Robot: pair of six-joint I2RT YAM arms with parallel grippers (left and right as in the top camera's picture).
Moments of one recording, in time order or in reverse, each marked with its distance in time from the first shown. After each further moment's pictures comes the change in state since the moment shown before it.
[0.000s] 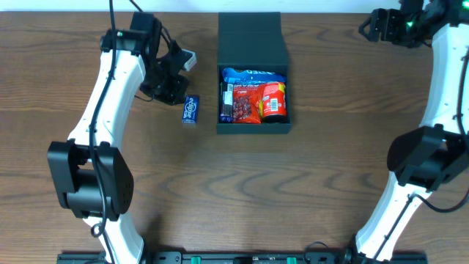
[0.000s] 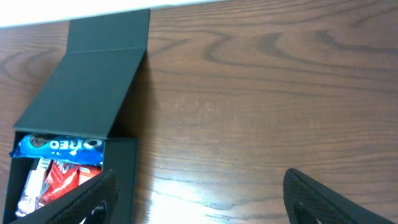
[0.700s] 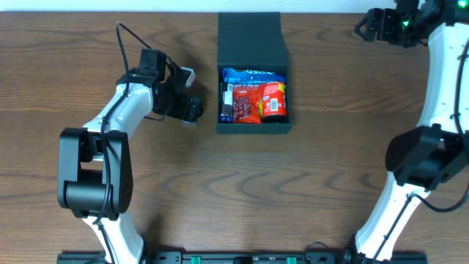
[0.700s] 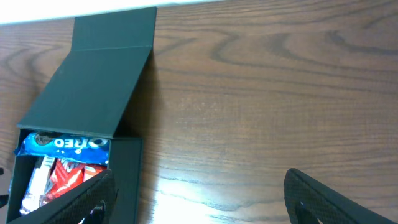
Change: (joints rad) left arm 0.004 0.000 -0.443 0.640 0.018 -0.156; right arm 0.015 0.000 0.000 0.000 0.000 0.003
